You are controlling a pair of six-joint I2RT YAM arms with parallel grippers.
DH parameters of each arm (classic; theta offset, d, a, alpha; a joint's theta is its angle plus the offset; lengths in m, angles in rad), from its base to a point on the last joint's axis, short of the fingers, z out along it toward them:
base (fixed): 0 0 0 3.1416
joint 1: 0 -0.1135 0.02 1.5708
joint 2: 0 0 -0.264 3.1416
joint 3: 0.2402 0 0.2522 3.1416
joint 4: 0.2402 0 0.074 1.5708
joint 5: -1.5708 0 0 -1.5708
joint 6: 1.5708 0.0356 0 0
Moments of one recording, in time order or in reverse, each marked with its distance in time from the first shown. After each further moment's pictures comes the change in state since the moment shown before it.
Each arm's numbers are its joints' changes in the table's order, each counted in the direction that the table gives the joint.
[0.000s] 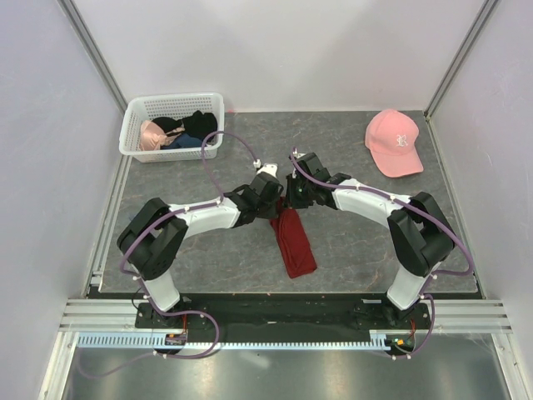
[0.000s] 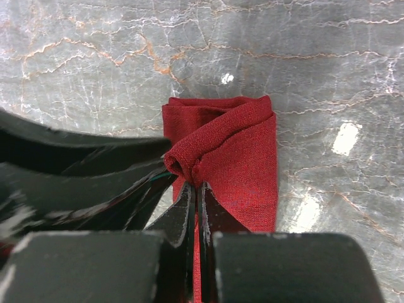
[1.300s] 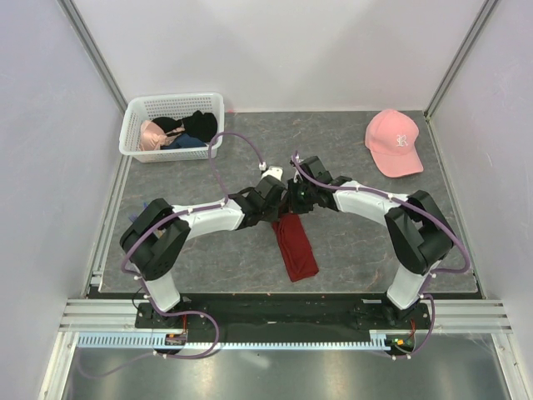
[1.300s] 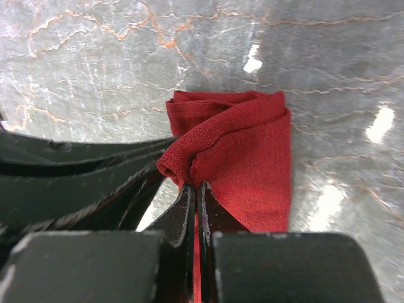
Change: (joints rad) left arm 0.050 0.031 0.029 0.050 0.077 0.025; right arm 0.020 0.009 -0.048 -0.029 0.112 0.029
